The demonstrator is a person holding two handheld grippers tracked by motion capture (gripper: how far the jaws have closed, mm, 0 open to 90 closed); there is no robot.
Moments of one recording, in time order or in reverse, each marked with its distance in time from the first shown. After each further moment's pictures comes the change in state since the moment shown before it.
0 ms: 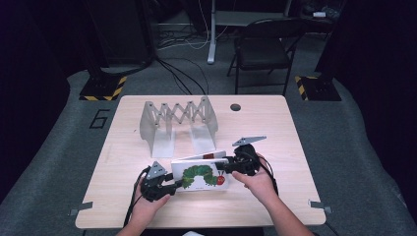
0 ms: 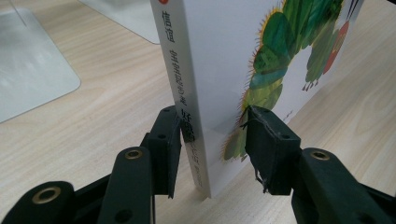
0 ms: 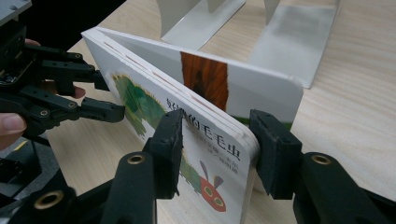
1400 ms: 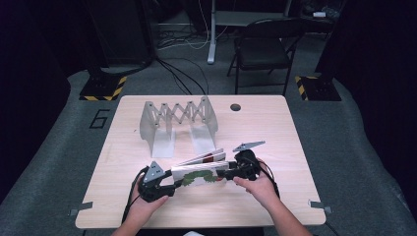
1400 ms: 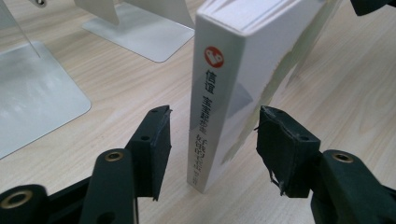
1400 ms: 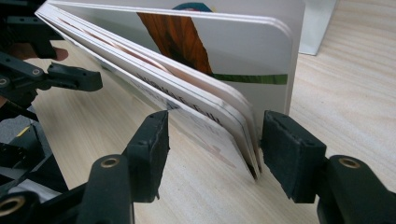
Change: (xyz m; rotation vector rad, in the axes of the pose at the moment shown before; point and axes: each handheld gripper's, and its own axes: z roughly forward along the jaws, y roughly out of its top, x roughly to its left) left arm 0.005 0.000 -0.003 -0.052 -0.010 0.074; right arm -0.011 -0.019 0.011 0.069 0.013 0.012
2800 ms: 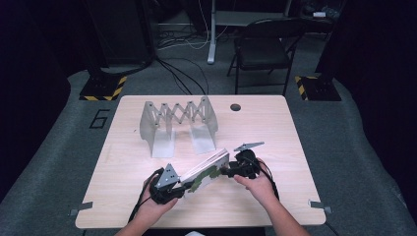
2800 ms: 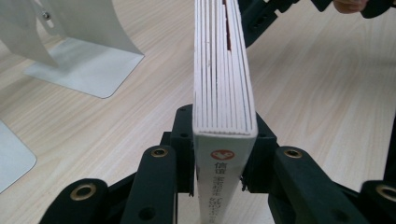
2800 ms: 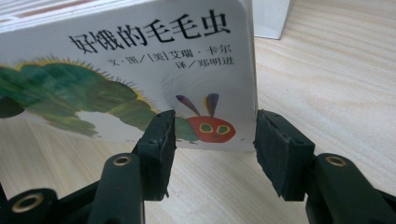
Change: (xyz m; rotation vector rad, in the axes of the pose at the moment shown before) left arm -0.039 0.020 0.006 0.004 -0.098 0.173; right arm -0.022 -0.008 0.019 0.006 -0.088 0.024
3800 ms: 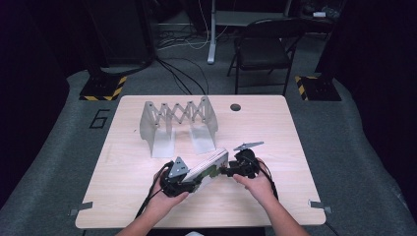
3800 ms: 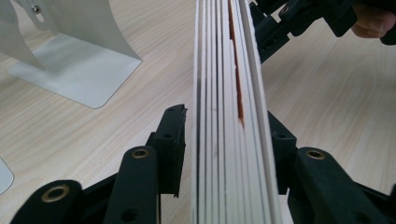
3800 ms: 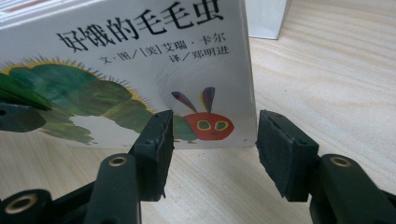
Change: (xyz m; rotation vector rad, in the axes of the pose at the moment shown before) left arm 0.002 0.021 0.027 0.042 0.007 -0.064; right arm -0.001 0.000 0.003 0.000 0.001 0.033
